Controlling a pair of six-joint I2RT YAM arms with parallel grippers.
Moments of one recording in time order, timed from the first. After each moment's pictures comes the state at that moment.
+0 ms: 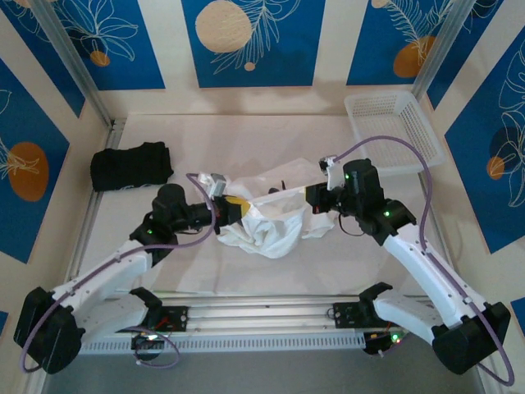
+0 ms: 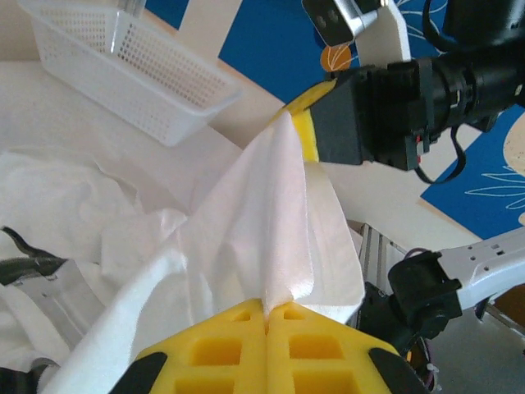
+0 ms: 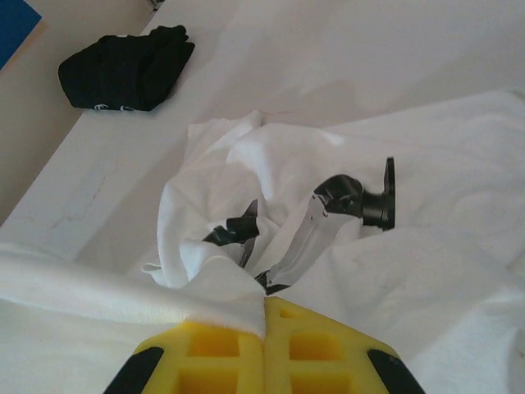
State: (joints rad) left arm -0.60 1.01 0.60 0.26 0.65 -0.40; right arm 0.43 0.98 0.93 -0.56 -0.28 0.31
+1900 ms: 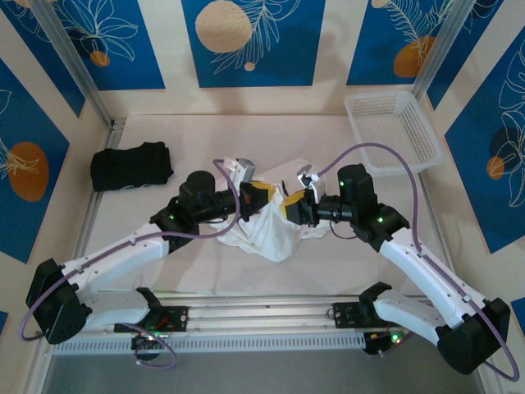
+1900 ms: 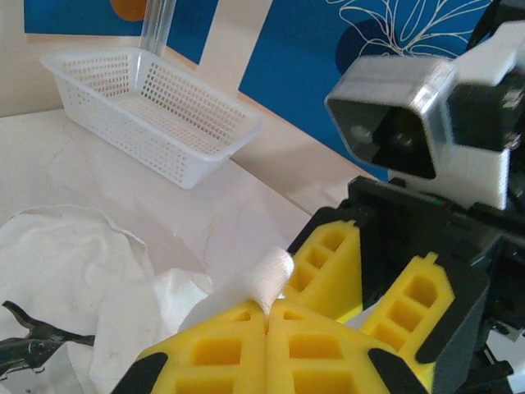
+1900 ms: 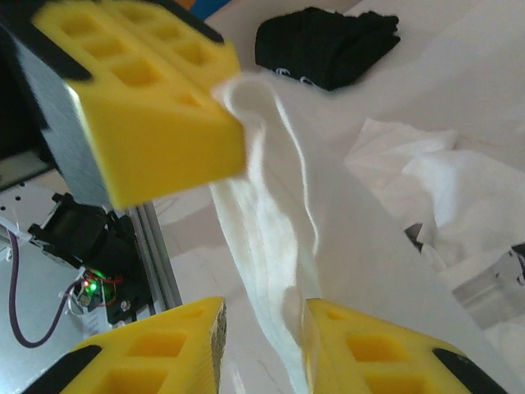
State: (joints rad) left arm -0.82 1.18 0.88 0.16 0.34 -0.36; right arm 0.52 0.96 0.84 -0.38 -0.65 0.13
